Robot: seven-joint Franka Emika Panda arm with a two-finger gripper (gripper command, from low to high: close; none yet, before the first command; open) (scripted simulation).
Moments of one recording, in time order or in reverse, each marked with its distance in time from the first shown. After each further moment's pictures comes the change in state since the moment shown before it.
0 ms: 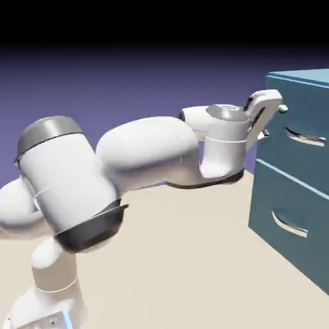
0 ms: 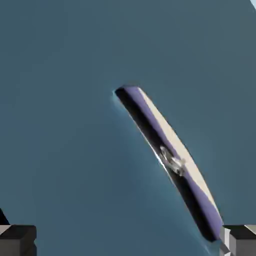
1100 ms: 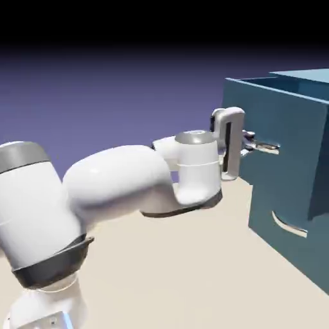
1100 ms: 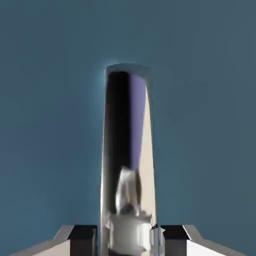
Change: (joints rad) arm -0.380 -0.133 0.175 -0.425 -0.131 -0.065 -0.221
